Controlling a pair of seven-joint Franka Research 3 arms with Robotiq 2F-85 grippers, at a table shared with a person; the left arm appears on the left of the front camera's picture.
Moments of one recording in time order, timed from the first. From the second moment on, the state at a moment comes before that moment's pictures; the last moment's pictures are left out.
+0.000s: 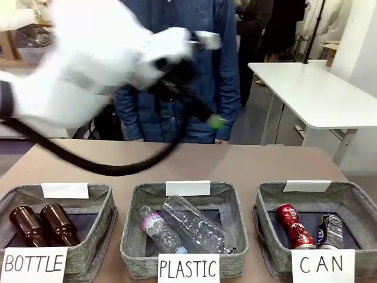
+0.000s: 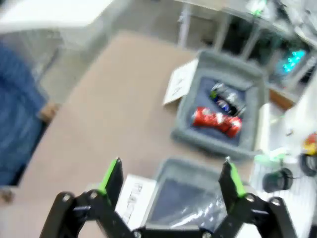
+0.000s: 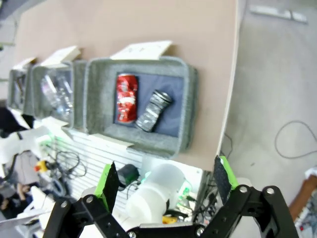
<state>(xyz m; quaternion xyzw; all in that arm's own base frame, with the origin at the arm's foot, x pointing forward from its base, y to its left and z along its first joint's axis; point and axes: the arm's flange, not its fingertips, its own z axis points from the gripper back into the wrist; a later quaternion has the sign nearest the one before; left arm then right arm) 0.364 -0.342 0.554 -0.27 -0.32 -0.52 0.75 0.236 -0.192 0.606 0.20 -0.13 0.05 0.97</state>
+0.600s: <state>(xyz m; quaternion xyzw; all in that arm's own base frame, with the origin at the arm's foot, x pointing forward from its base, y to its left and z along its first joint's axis) 0.364 -0.024 0.542 -0.49 -0.19 -0.15 0.84 0.324 0.063 0.583 0.36 -0.02 0.25 0.90</state>
